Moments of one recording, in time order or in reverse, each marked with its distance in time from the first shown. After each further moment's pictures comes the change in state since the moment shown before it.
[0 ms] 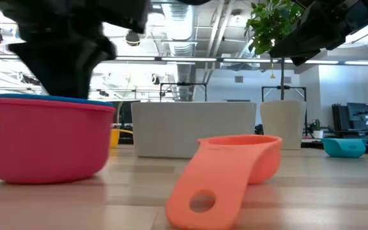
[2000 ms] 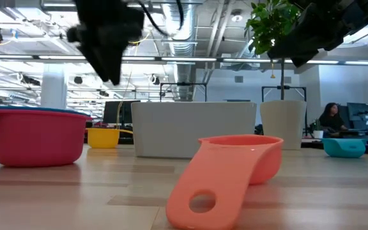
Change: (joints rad) left arm 0.309 -0.301 -0.140 -0.218 -0.295 -0.354; right arm -0.003 0.000 0.000 -0.001 0.025 0.029
